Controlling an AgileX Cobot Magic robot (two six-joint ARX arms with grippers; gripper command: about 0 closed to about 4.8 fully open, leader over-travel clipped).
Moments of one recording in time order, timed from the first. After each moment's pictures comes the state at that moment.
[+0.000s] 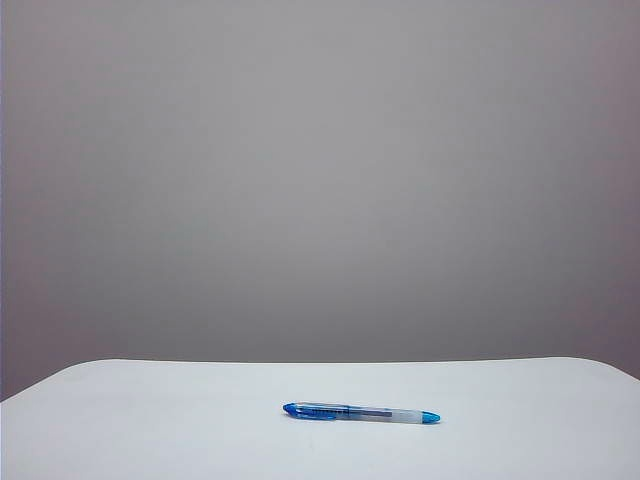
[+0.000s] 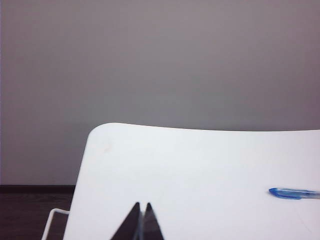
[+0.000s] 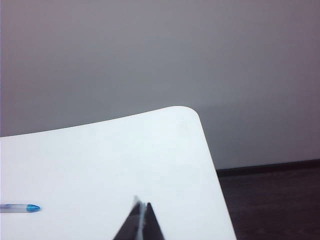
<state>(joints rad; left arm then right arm) -0.14 0.01 0.01 -0.10 0.00 -0.07 0.19 0.00 0.01 -0.16 0.22 0.18</state>
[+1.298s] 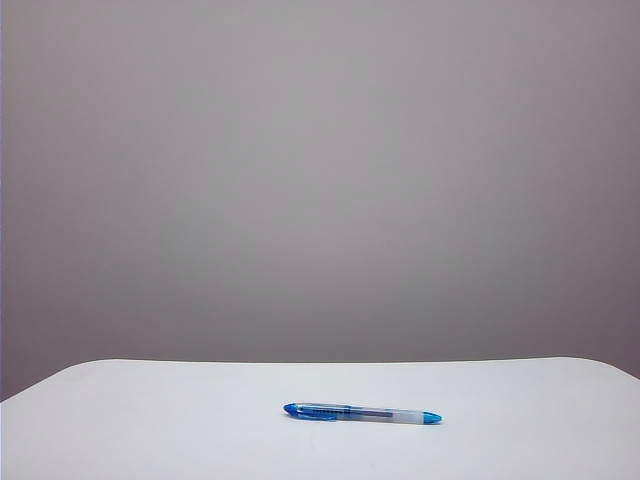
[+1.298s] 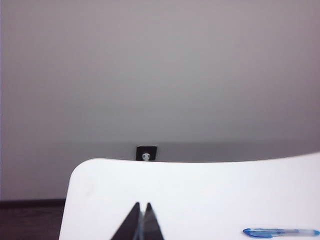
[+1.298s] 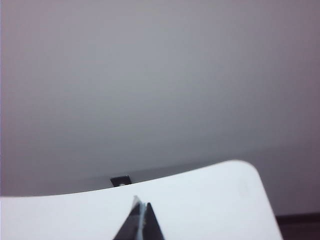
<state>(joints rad) -0.14 0.49 0.38 -0.02 0.06 -0.07 0.19 0.21 0.17 0.05 0.08 0.27</state>
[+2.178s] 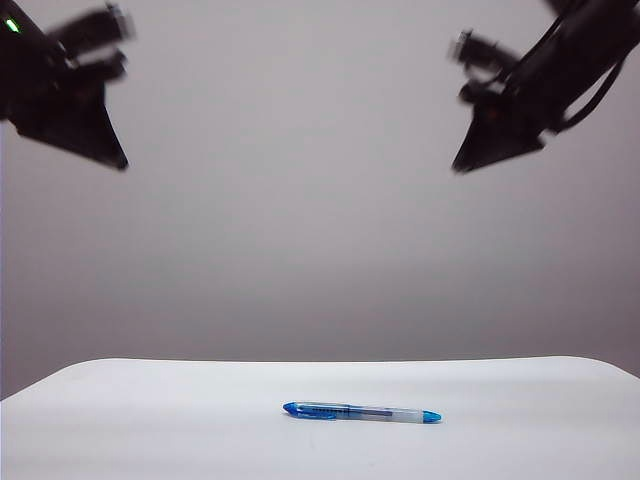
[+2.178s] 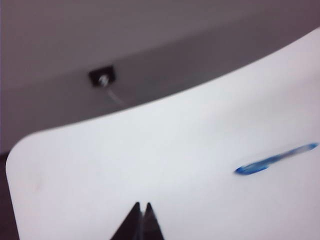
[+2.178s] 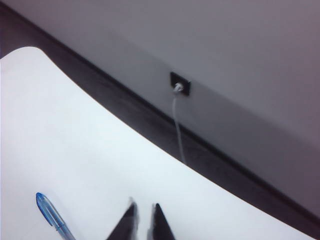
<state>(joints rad) -0.17 1.31 0.96 -0.27 0.25 0.18 0.18 1.66 1.28 -0.21 -0.42 -0.26</state>
